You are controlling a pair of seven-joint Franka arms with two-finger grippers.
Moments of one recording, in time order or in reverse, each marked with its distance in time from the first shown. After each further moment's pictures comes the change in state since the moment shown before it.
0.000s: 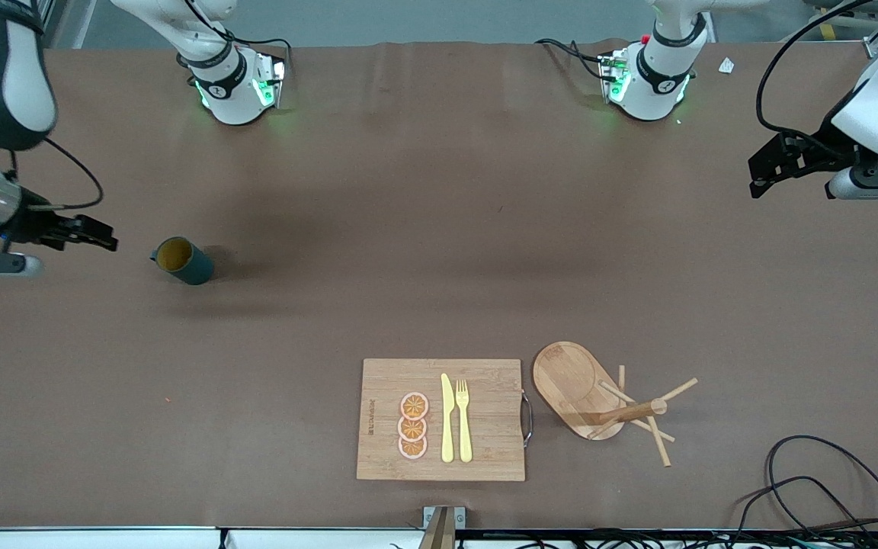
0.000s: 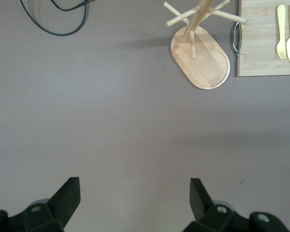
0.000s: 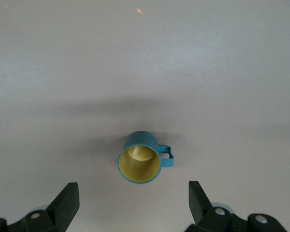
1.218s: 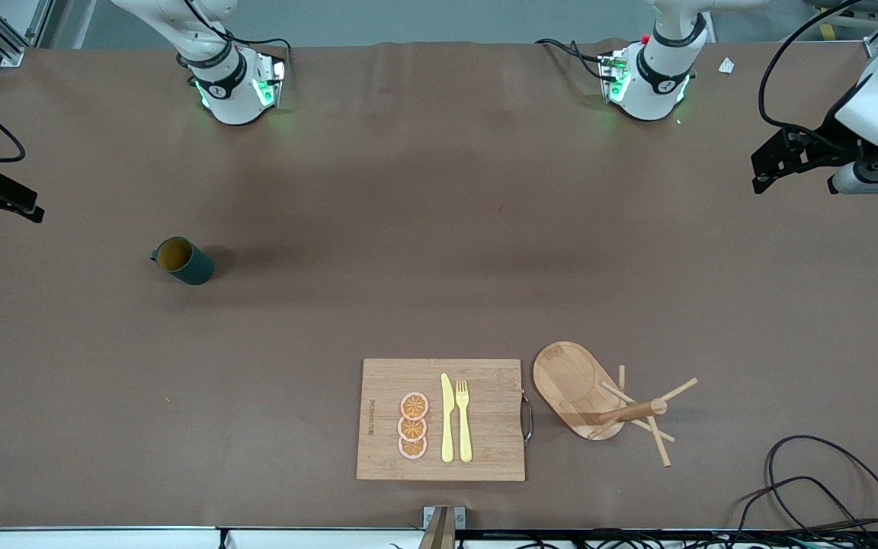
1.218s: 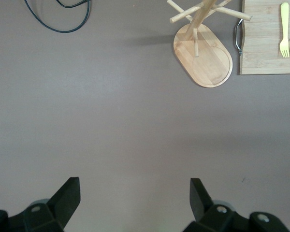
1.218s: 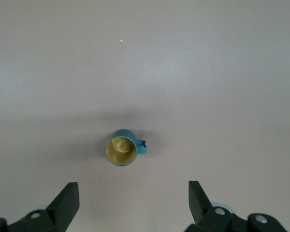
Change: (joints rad) left arm 0.005 -0.024 0.005 -0.024 0.000 -0.001 0.000; right arm -0.014 -0.029 -0.013 0.342 -0.070 -0.316 -0.019
